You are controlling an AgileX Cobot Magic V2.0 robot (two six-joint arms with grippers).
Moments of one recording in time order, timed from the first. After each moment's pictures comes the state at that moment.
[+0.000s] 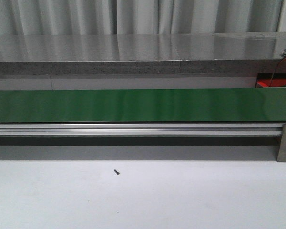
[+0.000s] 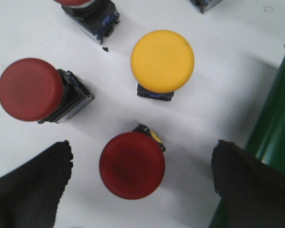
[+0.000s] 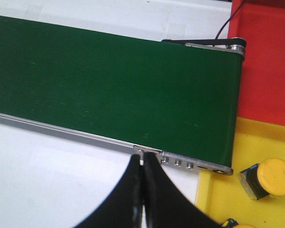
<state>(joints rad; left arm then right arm) 0.47 1.88 -1.38 -0.07 0.71 0.10 -0.10 0.99 -0.82 0.40 0.69 -0.43</state>
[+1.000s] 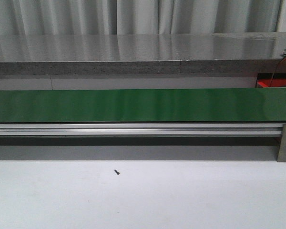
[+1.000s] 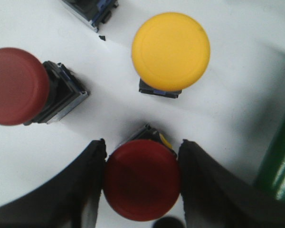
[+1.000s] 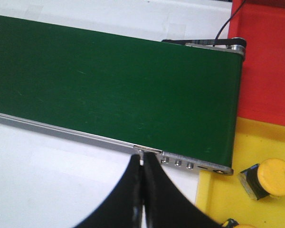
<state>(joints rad) 0.47 1.94 -1.39 -0.06 0.69 0.10 -0.10 0.99 -0.82 0.40 0.69 -0.43</state>
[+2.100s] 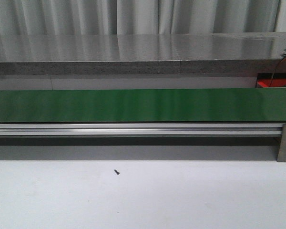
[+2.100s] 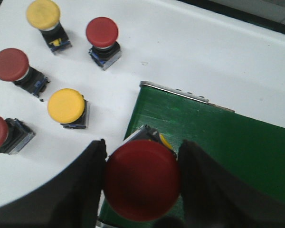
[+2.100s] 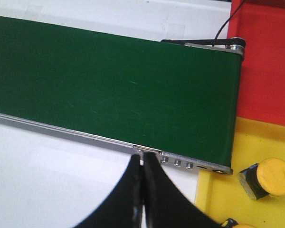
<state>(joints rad) 0.37 1.68 -1.50 -0.21 0.89 0.17 -0.10 0.99 -0.82 0.40 0.69 -0.43</state>
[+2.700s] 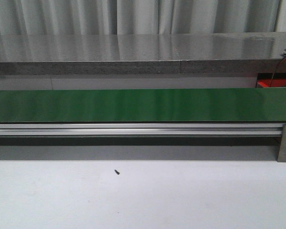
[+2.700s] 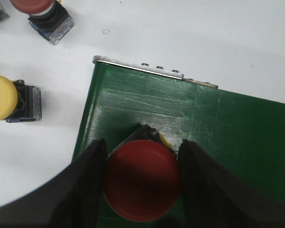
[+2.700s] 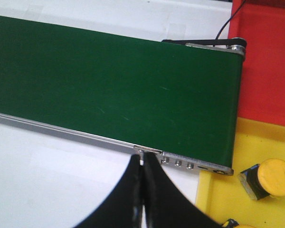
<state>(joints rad) 0.28 1.80 -1.50 -0.20 0.89 0.17 -0.10 0.99 -0.82 0.40 0.69 -0.43</state>
